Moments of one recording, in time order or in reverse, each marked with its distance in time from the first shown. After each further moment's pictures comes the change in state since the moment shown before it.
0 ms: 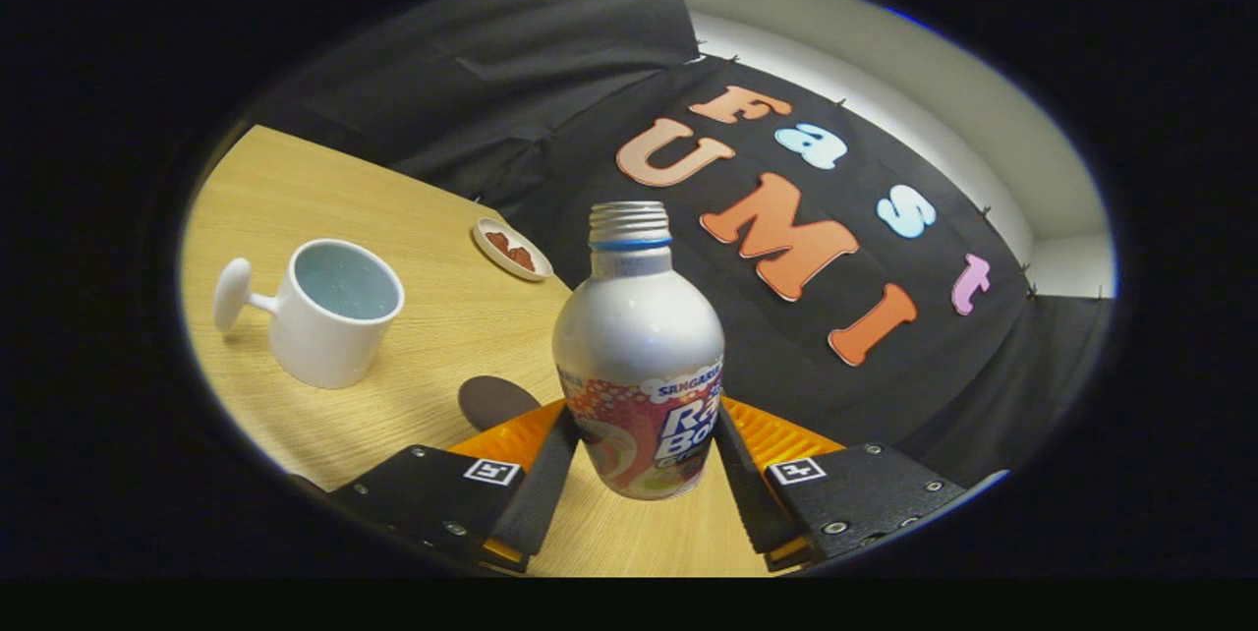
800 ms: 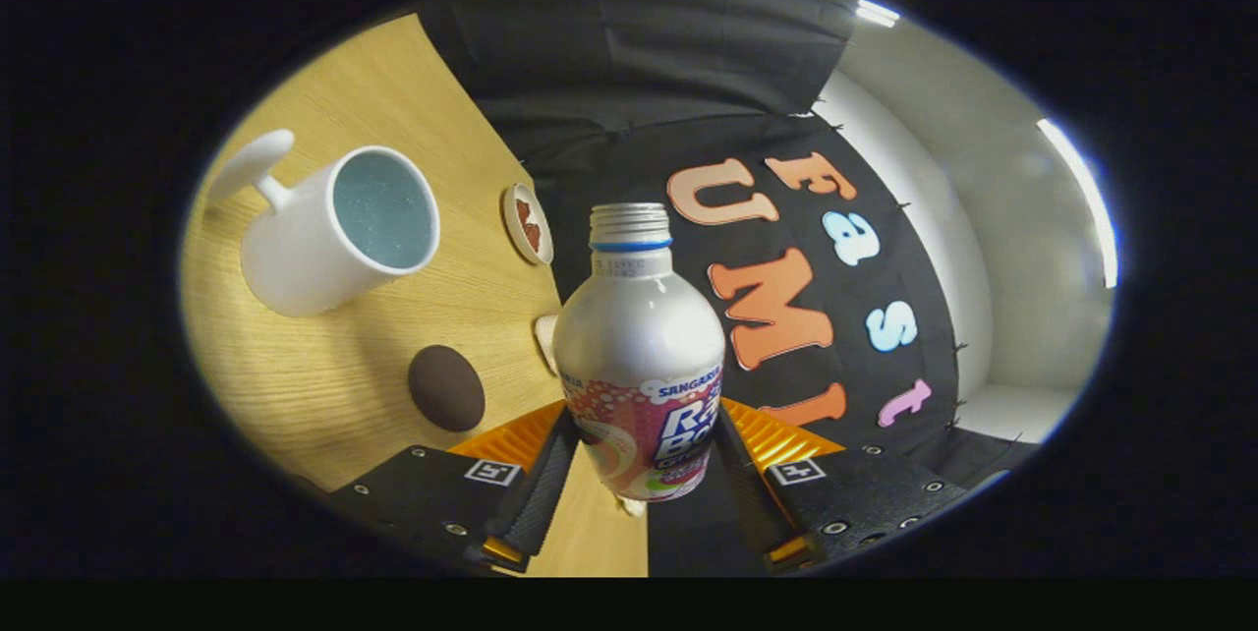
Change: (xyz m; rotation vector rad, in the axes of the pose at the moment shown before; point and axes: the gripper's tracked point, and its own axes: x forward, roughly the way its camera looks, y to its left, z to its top) arm 0.008 -0.001 0.025 -0.462 -0.088 -0.096
